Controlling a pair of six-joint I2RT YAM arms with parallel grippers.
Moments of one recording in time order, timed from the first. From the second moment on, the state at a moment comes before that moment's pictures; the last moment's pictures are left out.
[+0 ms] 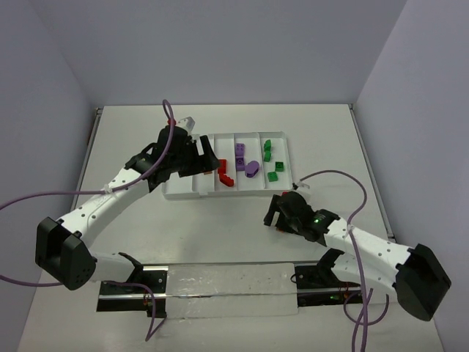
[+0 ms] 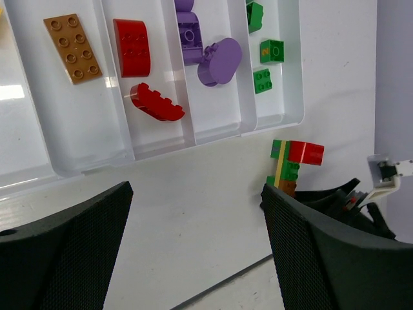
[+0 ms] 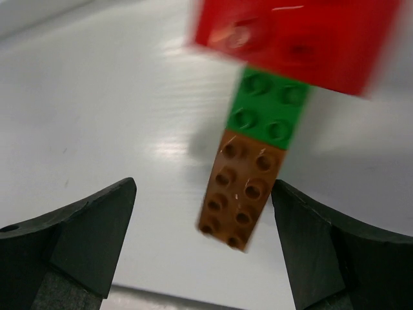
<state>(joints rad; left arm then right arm) -0.60 1.34 1.14 -0.46 0.06 -0.67 0.72 0.93 0.41 -0.42 0.26 0.95</state>
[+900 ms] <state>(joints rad) -0.59 1.37 1.14 -0.46 0.03 -0.67 0.68 1.00 0.69 -0.62 0.53 0.81</state>
